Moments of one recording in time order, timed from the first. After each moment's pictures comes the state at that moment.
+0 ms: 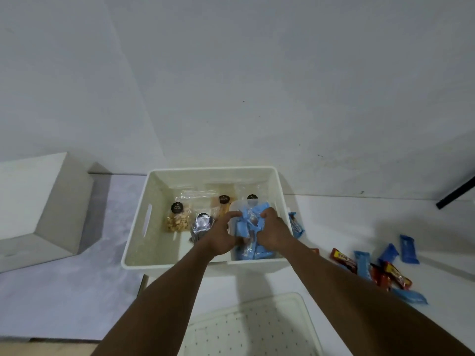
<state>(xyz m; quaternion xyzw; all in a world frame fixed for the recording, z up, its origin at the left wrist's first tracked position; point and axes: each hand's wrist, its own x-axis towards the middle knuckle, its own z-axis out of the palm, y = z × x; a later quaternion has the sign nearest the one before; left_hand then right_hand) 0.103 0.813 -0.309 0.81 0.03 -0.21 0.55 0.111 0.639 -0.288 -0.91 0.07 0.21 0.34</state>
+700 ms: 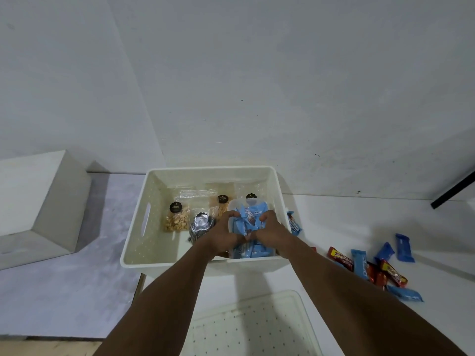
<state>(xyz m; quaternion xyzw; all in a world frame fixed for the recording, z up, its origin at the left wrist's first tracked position) 0.097 0.804 -0.302 0.74 0.06 -0.29 0.60 0.104 0.636 -0.285 -0.86 0.11 0.26 0.42</state>
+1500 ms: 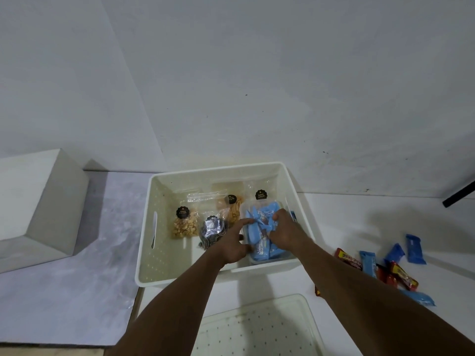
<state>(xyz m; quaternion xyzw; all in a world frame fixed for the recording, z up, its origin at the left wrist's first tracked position) 0.102 0.794 -0.334 0.75 0.01 -0.30 0.59 0.125 0.612 -0.306 -0.92 0.10 0.22 0.31</state>
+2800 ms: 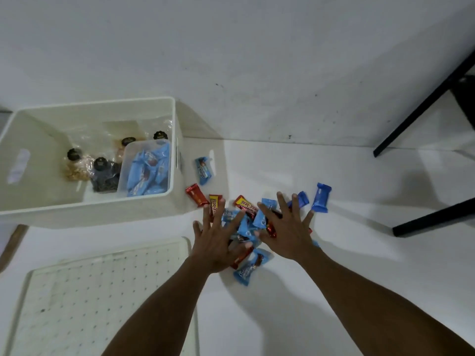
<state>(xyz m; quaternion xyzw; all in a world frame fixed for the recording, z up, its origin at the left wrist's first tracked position) -0.013 0.510 -0.413 0.97 -0.08 -0.19 0.13 0.020 0.288 -0.425 -0.98 -0.11 0.14 0.06</state>
